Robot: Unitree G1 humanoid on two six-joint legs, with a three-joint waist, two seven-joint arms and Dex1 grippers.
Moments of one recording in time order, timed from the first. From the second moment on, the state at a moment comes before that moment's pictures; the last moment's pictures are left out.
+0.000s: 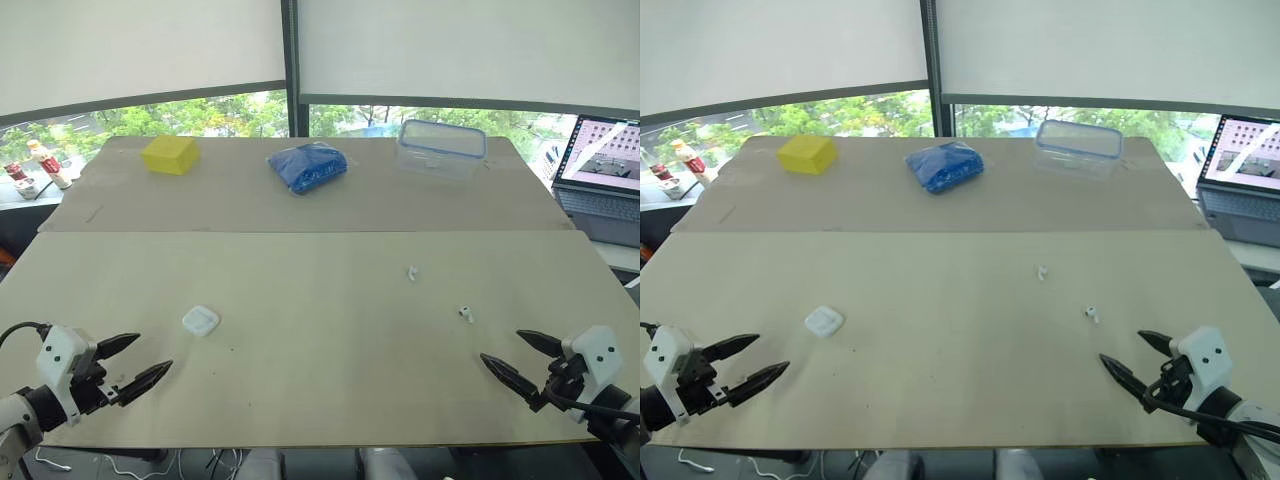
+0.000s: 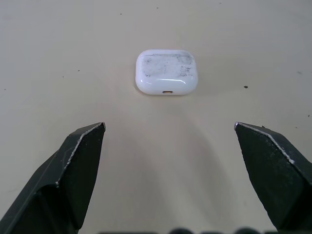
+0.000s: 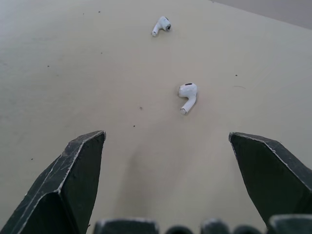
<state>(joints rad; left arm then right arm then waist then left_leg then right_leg) 0.39 0.75 0.55 -0.18 -0.52 0.27 -0.99 0.41 -0.68 -0.47 -0.34 0.46 0.26 0.79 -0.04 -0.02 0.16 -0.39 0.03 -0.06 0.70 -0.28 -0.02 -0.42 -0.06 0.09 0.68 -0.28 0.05</state>
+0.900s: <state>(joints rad) -0.05 0.73 0.21 0.02 -0.41 0.40 -0.89 -0.09 -0.98 -0.16 -0.67 0.80 0.68 0.95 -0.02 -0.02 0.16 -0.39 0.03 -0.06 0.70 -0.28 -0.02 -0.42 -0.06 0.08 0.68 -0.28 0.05</state>
